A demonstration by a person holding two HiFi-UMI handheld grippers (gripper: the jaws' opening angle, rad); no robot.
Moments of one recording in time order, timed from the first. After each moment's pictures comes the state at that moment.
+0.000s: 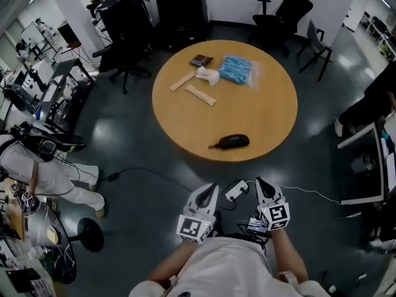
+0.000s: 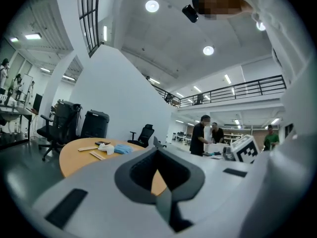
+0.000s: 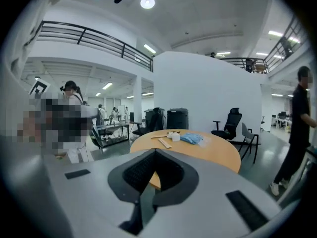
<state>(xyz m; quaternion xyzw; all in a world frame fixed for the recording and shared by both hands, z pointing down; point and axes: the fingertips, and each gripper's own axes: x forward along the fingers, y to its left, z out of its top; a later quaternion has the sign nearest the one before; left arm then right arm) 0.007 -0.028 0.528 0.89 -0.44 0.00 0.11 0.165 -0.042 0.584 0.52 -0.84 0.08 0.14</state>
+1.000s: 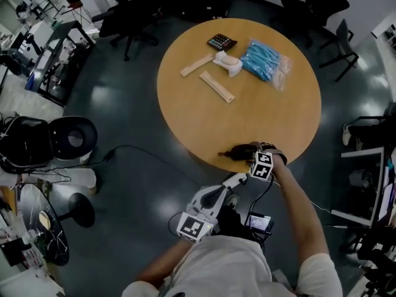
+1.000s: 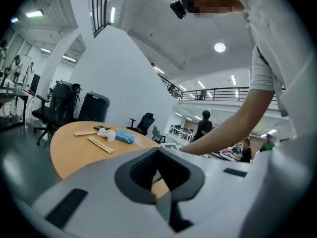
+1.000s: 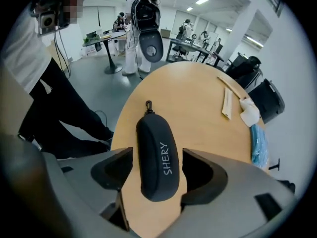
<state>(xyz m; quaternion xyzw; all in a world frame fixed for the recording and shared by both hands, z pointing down) -0.004 -0.132 0.579 0.89 -0.41 0.02 0.19 0.111 -0.251 0.808 0.06 -0.78 -0.05 0.62</state>
